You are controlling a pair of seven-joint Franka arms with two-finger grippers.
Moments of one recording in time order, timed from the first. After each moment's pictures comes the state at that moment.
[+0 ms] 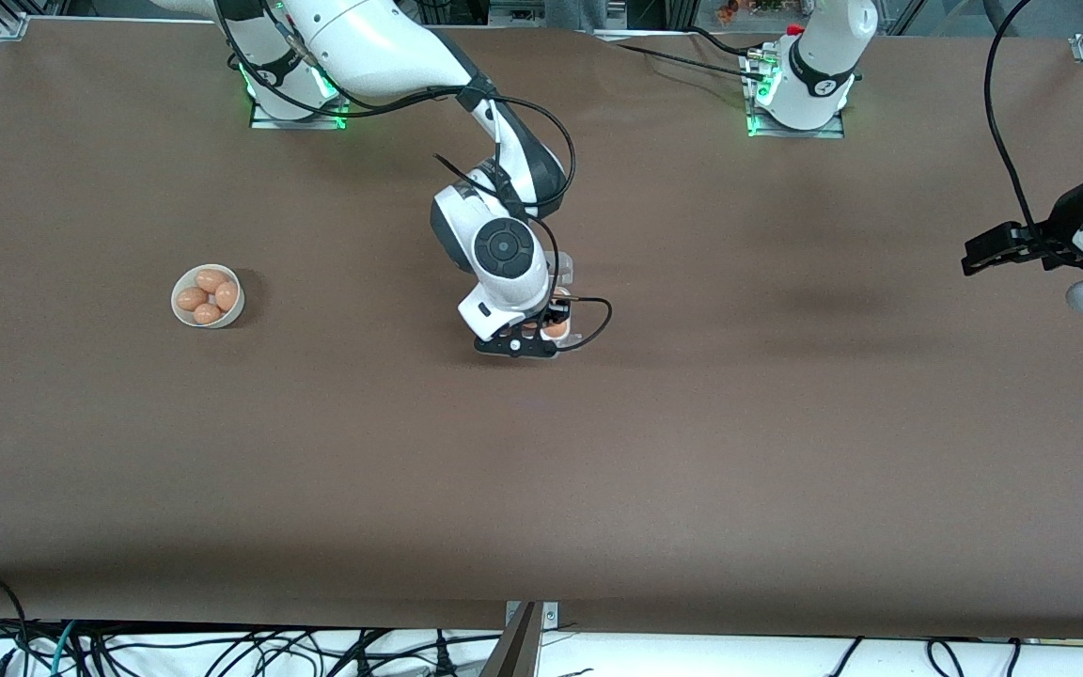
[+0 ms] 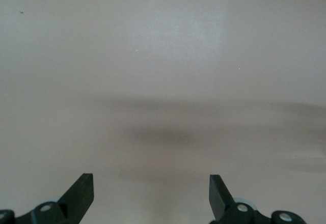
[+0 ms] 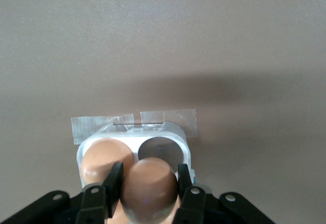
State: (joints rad) left arm 0.10 0.10 -0.08 -1.57 0.03 1.56 -0.08; right arm 0.85 0.82 -0.14 -1.36 0.24 2.13 0.70
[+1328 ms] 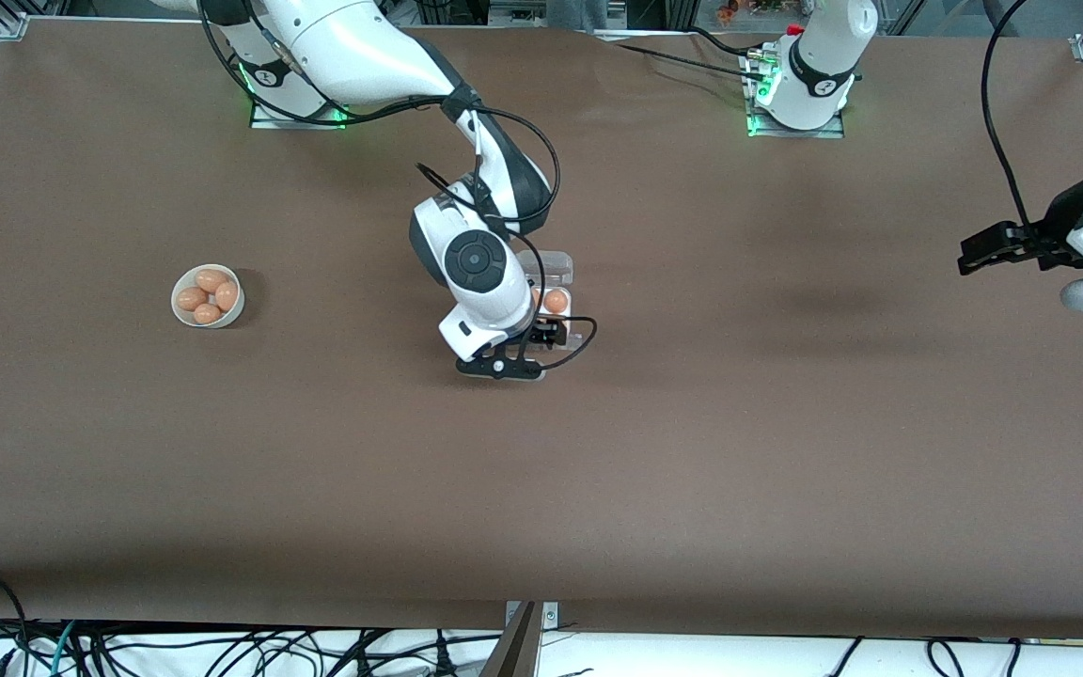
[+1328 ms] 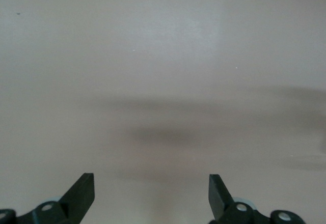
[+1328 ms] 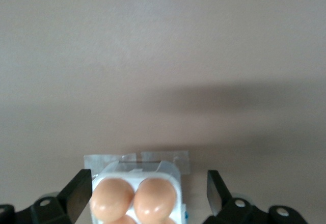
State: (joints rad) left arm 0.10 0.10 -0.10 -1.57 0.03 1.55 -0.08; right arm 0.80 0.82 -0.17 -1.31 0.26 2.15 0.65
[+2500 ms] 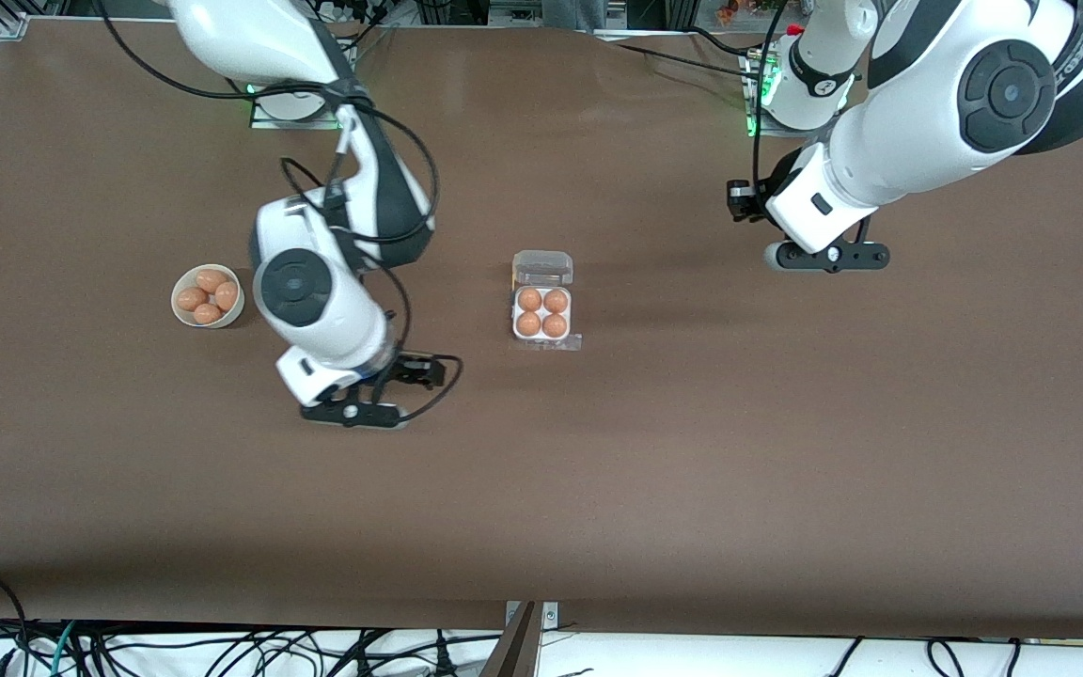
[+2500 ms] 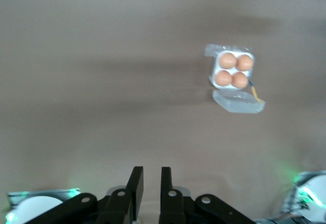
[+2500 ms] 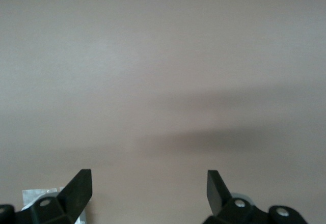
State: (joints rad) left arm 0.03 0.18 -0.43 -1.57 -0.26 1.51 -0.47; right arm 0.64 0.63 -0.32 -1.34 0.25 1.97 0.41
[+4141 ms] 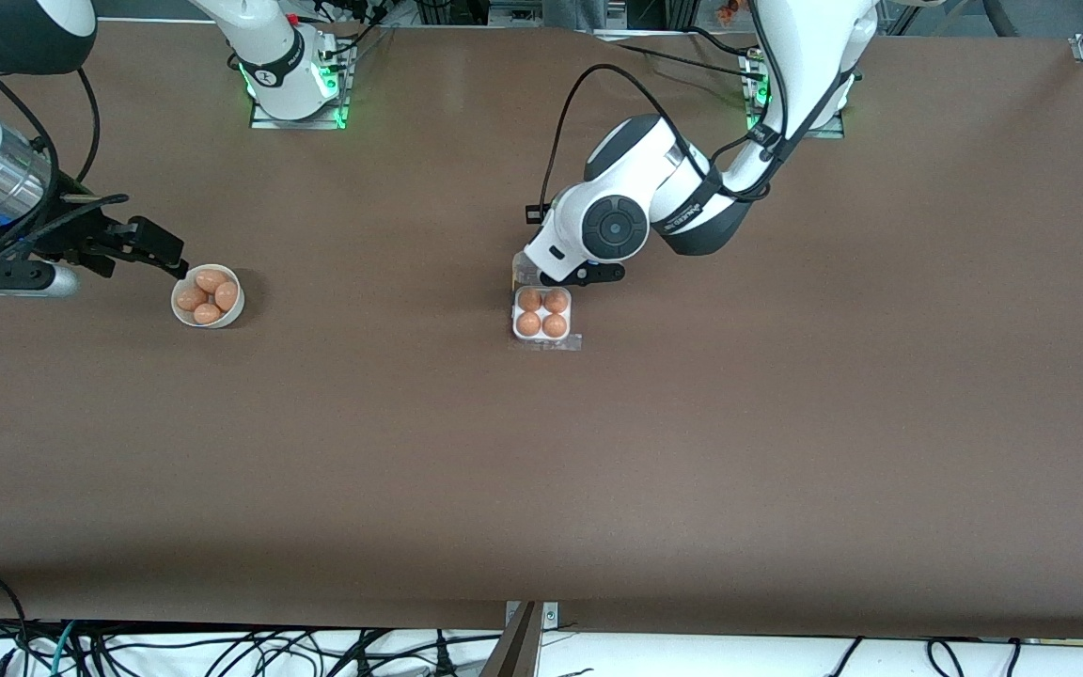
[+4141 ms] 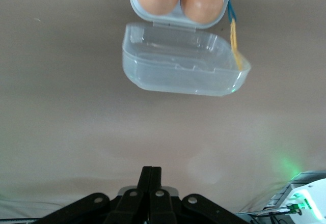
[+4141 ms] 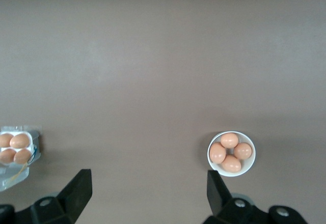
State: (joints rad) left arm -0.38 0.60 -0.43 -1.57 -0.31 1.79 -0.78; right arm 0.08 0.06 0.00 -1.65 0.07 1.77 0.14
